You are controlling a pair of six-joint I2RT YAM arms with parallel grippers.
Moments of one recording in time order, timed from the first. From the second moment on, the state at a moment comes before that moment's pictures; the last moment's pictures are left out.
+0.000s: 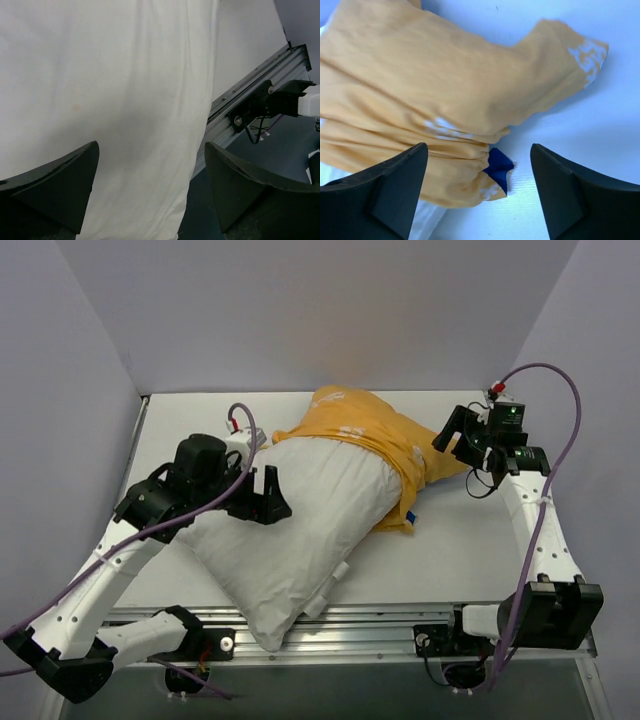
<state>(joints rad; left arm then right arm) -0.61 1.07 1.30 -0.92 0.24 -0.39 -0.06 1.32 1.23 -0.60 -0.14 0.40</state>
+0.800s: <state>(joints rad) -0.35 1.83 1.64 -0.74 0.35 -0.23 0.42 1.74 1.77 -0.53 -0.12 0.06</state>
